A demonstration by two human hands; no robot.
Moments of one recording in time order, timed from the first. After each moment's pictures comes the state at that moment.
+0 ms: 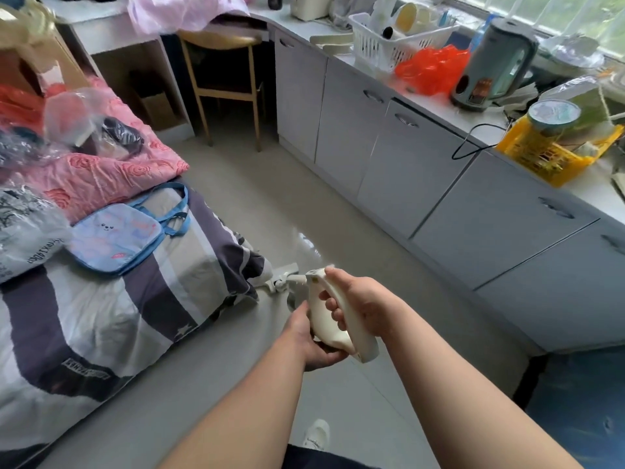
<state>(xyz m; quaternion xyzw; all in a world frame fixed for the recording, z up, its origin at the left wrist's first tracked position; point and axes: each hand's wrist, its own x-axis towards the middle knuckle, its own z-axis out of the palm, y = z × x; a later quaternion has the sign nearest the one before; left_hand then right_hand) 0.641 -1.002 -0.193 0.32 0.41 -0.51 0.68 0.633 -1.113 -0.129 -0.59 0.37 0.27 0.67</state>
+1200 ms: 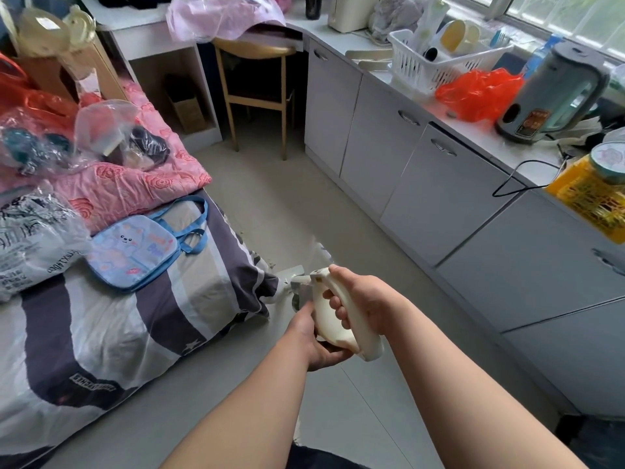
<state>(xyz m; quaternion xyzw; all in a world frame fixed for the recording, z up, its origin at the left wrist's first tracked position) 0.748 -1.027 -0.192 0.34 0.43 -0.46 0.70 0.754 -1.137 -0.121 -0.61 0.34 0.31 0.65</state>
